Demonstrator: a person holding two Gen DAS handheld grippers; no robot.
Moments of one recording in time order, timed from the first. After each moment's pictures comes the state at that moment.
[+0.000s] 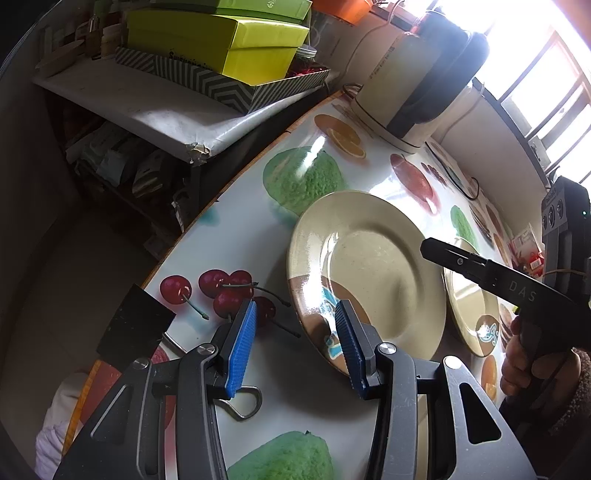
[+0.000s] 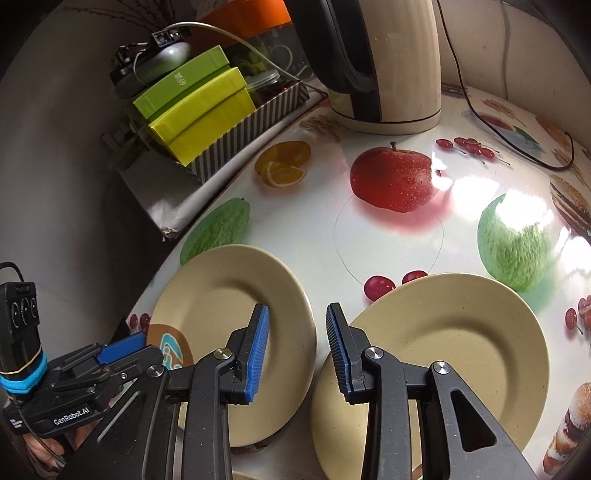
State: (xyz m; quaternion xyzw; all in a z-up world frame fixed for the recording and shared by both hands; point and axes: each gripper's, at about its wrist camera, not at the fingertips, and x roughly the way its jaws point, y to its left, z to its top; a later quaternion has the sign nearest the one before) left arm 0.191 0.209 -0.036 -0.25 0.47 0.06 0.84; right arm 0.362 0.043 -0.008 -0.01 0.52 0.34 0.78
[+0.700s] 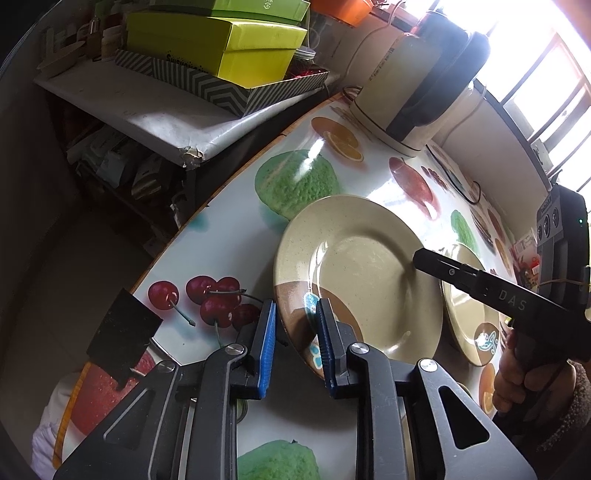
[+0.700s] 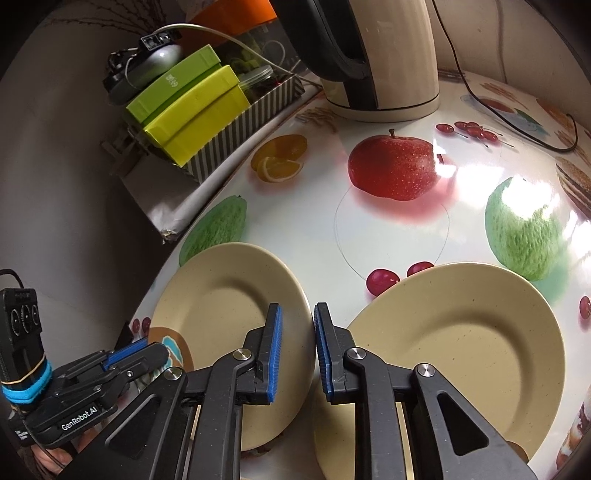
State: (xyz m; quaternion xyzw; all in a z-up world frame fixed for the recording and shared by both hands) left arm 0.198 0.203 -0.035 -0.25 0.47 0.07 0.85; right arm 0.364 0.044 -0.017 0.02 0.53 0.34 0.77
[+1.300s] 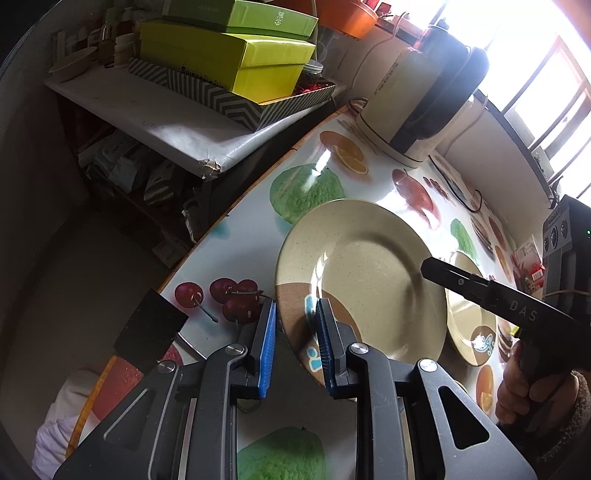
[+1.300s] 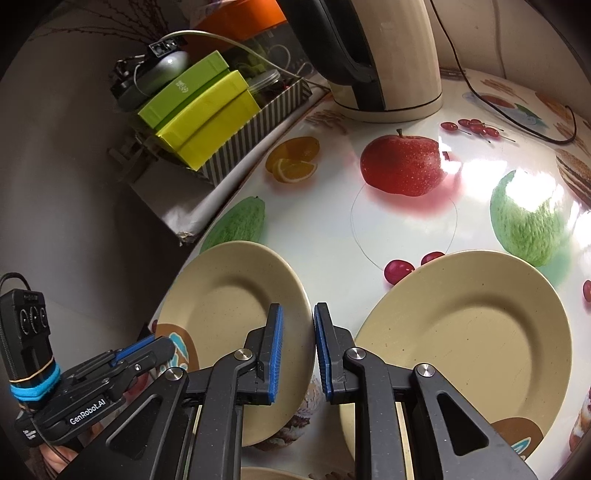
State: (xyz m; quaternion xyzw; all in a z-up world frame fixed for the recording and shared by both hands) left arm 0.184 0.211 -0.017 -0.25 0.46 0.09 0.85; right arm 0.353 0.045 -0.006 0.04 0.53 0.35 0.77
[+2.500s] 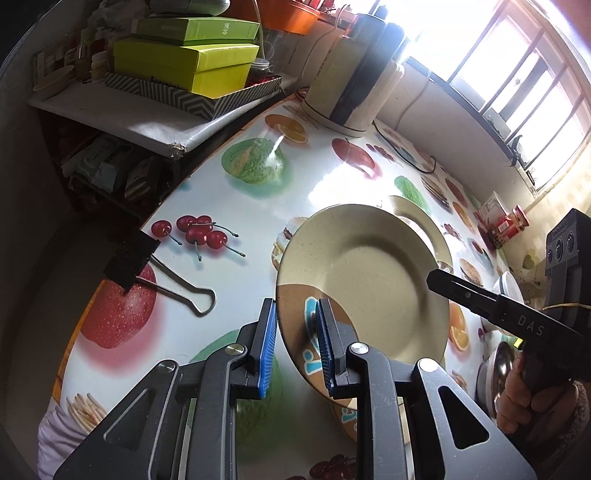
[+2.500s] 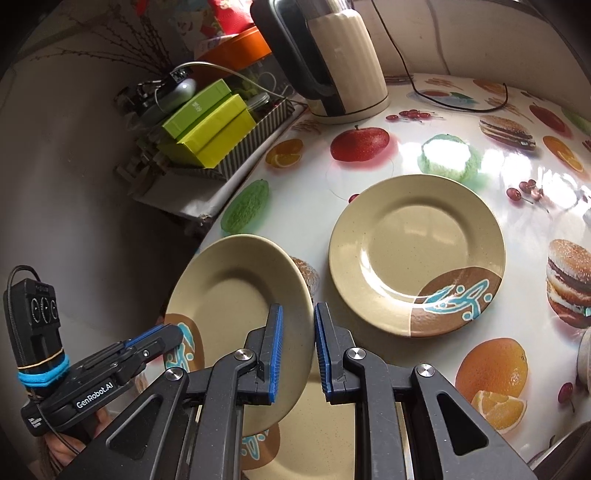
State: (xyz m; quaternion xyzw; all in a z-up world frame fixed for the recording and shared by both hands) left arm 0.128 0.160 0.008 -0.21 0.46 0.02 0.86; right arm 0.264 -0.028 0.031 0.08 0.51 0.31 0.79
